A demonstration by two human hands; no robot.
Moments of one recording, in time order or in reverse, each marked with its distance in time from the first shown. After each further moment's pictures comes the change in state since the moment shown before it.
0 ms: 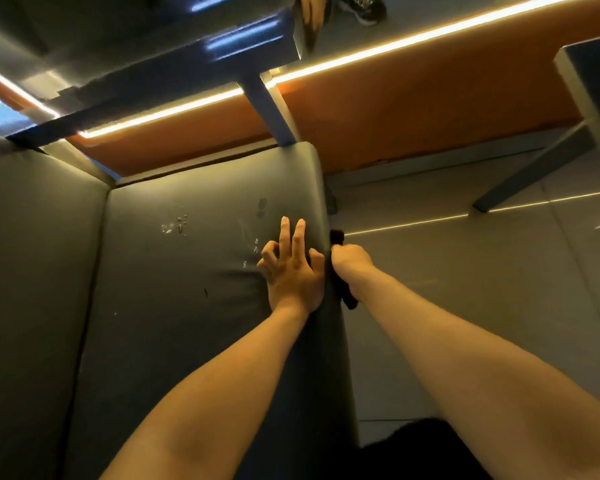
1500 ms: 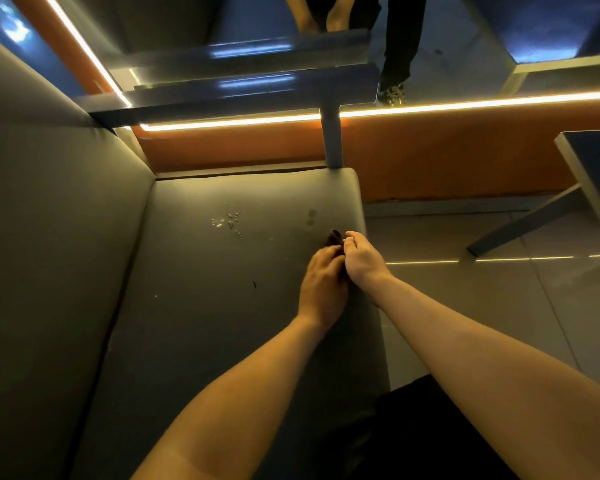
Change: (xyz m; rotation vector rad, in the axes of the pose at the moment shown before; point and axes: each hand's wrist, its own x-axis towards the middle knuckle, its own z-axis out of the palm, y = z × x) left_hand -0.008 -0.056 -0.016 -0.471 0.133 0.392; right_hand -0.064 -0.026 0.054 -0.268 0.111 -0.474
